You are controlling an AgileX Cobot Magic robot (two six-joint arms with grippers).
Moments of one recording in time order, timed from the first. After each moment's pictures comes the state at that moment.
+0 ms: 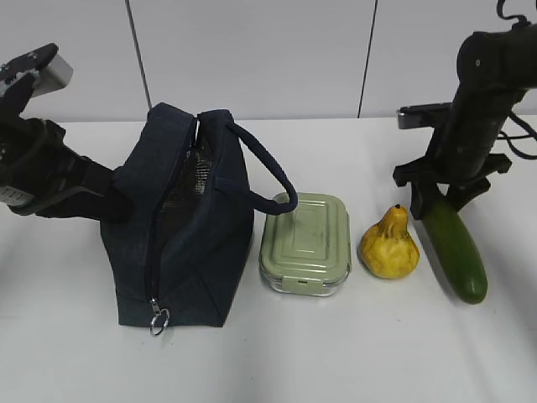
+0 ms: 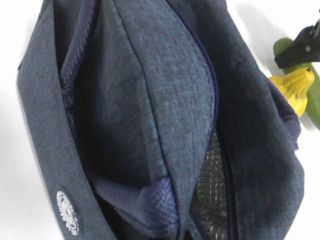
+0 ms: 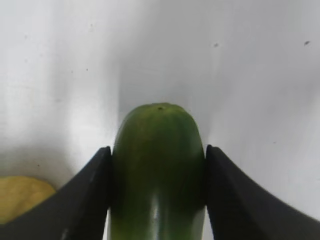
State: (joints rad) left arm -0.21 1.43 -0.89 -0.74 0.74 0.67; right arm 0.09 2.13 -1.61 0.02 1.00 -0.06
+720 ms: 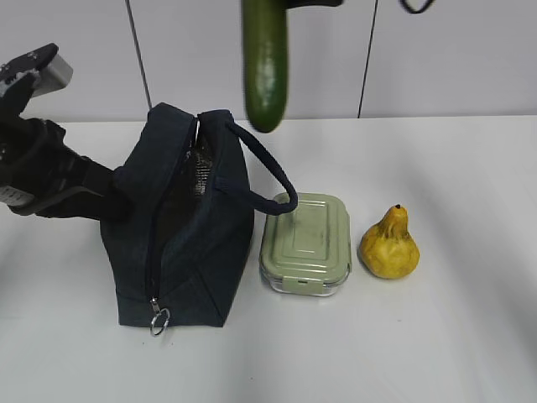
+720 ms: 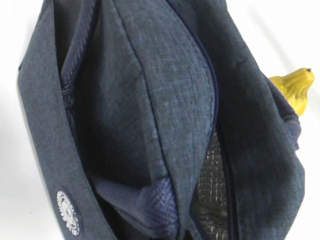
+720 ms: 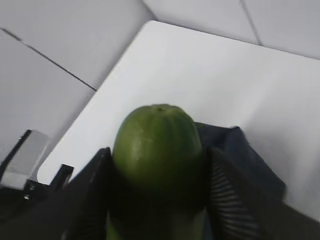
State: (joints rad) left arm -0.21 1.43 -0.89 -0.74 0.74 0.67; right arm 0.26 1.93 -1.92 0.96 0.97 -0.56
